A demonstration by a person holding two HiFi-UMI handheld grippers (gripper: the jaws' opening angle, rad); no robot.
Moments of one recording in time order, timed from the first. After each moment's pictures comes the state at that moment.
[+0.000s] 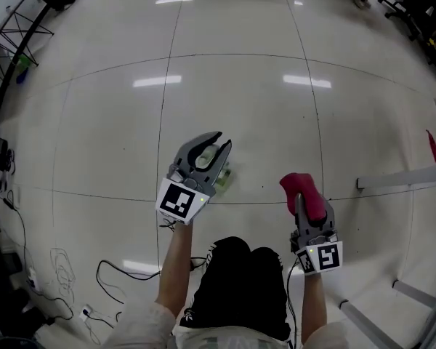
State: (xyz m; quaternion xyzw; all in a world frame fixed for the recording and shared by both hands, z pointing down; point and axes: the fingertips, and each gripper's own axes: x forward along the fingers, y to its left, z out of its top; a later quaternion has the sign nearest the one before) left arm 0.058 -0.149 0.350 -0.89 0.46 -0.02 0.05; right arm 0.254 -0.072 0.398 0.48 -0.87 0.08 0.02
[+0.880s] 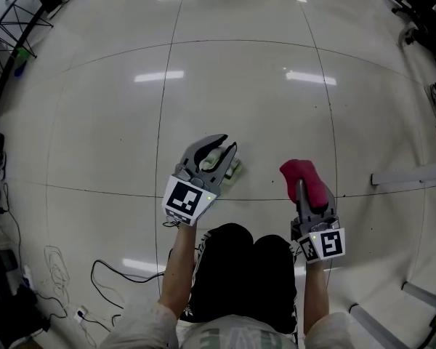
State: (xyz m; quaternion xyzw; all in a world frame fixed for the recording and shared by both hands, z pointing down) left arm 0.047 -0.132 0.464 -0.89 0.46 -0.08 0.00; right arm 0.228 -0.086 0.483 0.47 -0.88 0.08 -0.01
